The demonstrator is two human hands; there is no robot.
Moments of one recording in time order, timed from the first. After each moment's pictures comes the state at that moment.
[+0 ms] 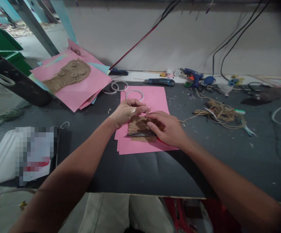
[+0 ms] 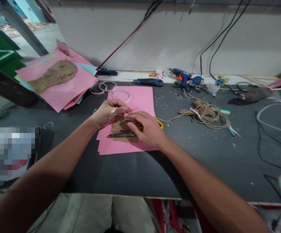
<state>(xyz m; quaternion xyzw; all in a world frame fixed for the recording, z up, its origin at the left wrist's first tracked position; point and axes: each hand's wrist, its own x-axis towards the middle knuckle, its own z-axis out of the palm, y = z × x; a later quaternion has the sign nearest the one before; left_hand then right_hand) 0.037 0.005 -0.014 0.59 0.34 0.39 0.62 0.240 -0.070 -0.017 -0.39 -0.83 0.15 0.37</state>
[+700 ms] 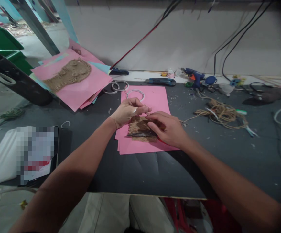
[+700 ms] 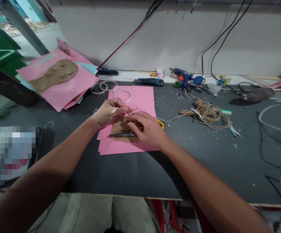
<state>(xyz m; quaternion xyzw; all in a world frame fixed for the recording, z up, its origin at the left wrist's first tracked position) 0.040 0.005 -0.016 0.55 0.32 0.40 0.66 0.239 -0.070 -0.017 -0.39 -0.83 0.15 0.37</state>
